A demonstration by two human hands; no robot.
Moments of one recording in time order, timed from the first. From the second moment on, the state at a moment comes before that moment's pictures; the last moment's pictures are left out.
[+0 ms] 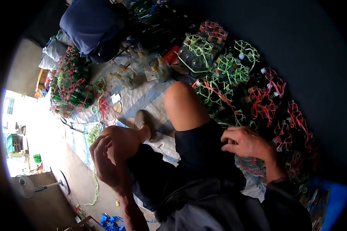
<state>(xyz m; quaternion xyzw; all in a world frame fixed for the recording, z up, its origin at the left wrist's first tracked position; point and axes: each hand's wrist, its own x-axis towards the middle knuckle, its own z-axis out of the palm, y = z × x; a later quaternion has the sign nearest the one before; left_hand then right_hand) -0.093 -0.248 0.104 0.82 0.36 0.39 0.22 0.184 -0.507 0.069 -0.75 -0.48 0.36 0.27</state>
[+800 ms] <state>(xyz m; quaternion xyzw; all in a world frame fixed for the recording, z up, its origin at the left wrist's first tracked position) -0.045 -0.166 0.108 0.83 0.52 0.07 0.19 0.175 -0.301 0.036 -0.71 -0.58 -0.06 0.40</state>
